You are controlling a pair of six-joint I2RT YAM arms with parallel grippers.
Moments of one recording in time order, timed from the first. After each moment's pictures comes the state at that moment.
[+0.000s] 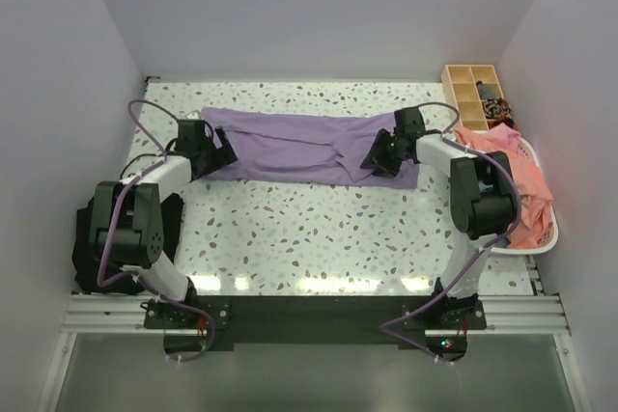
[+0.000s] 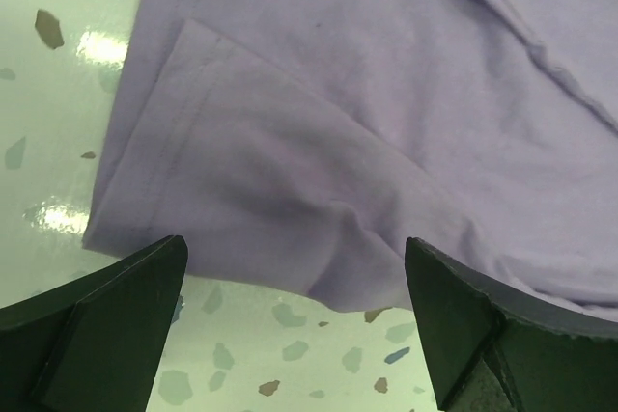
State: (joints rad) left arm -0.05 1.64 0.93 -0.11 -0.01 -0.49; right arm 0.19 1.90 1.21 -0.36 -0.25 0.66
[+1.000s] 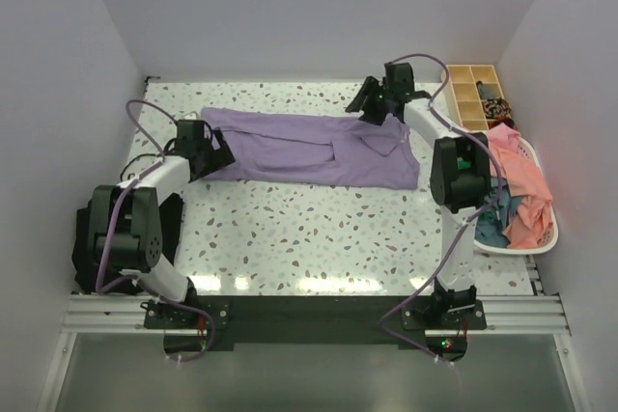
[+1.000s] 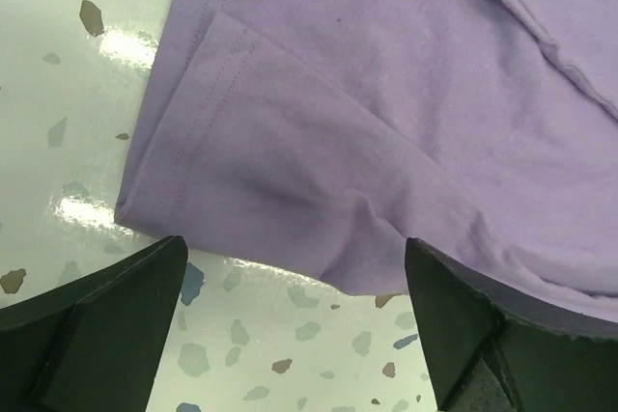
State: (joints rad) left arm -0.05 1.63 0.93 -0.17 -0.07 -0.48; right arm 0.20 2.19 1.79 -0.33 -0.28 0.67
